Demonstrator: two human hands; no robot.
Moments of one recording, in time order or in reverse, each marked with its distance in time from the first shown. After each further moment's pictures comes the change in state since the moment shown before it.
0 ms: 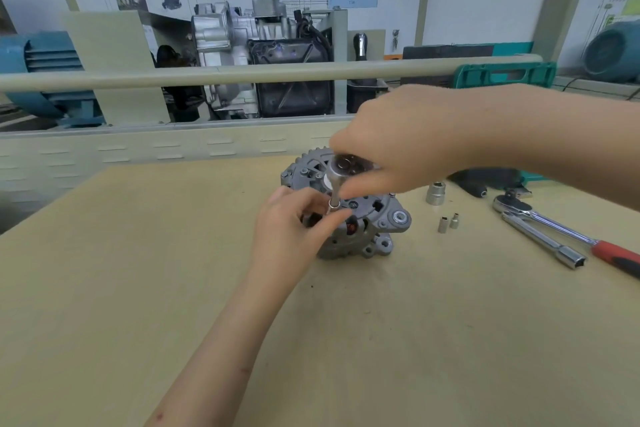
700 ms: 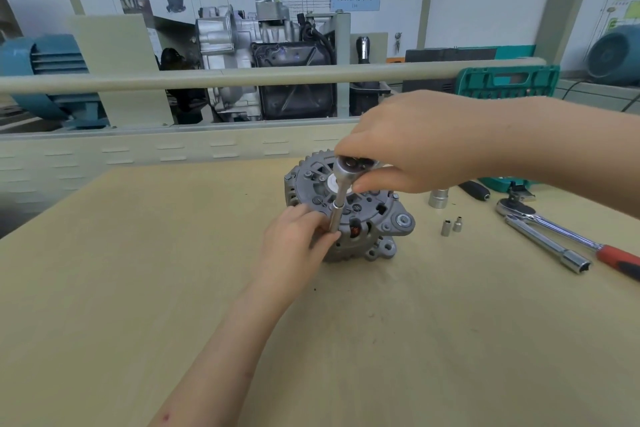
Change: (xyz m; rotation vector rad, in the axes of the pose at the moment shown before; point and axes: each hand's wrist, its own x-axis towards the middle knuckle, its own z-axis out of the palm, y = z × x) left_hand -0.005 -0.020 0.003 0.287 -0.233 0.079; right_hand -0.006 0.004 -0.013 -0.046 -0.141 -0.211
